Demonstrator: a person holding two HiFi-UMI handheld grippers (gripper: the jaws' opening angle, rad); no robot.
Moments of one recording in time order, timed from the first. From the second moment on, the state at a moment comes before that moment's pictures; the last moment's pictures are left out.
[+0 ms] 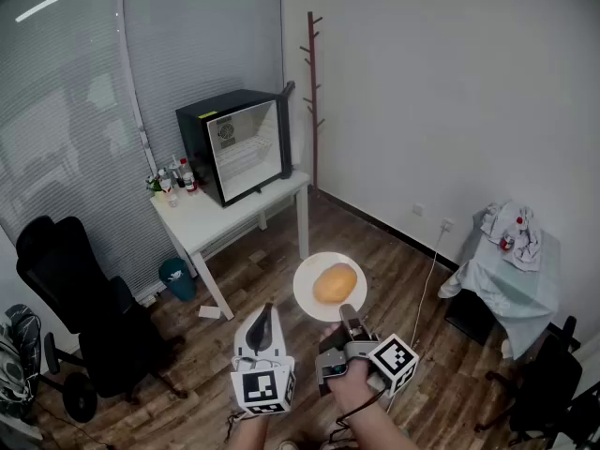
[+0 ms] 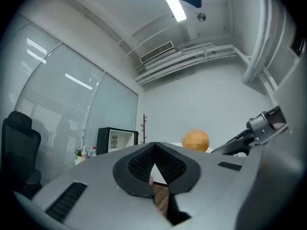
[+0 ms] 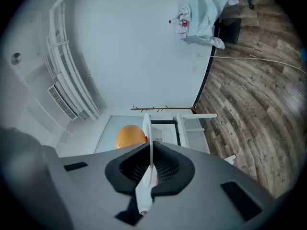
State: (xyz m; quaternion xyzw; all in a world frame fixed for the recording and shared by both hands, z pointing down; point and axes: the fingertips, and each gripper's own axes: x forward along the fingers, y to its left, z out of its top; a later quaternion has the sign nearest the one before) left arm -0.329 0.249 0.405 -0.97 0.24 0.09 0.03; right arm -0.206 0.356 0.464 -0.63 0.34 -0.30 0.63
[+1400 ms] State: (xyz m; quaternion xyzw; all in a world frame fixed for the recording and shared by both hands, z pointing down) left arm -0.260 0.225 0.412 -0.95 0.28 0.09 0.05; right arm -0.135 0.312 0.482 -0.64 0.37 -0.34 0.58
